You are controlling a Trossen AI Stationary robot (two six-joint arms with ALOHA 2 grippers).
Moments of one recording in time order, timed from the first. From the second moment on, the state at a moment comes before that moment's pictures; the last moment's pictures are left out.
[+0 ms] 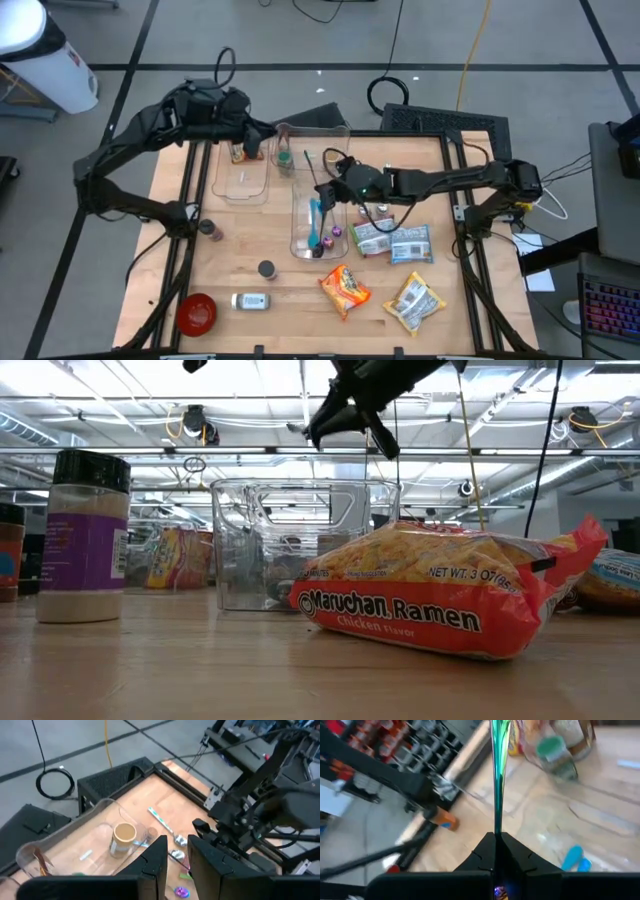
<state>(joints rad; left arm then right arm) 0.41 1.23 1.61 -0.83 0.08 -0.39 -0.02 1.58 1.21 -0.10 0.24 0.92</state>
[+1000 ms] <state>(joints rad) 0.49 1.15 1.61 -1.09 0.08 0.02 0.08 1.84 1.53 -0.44 0.51 1.34</state>
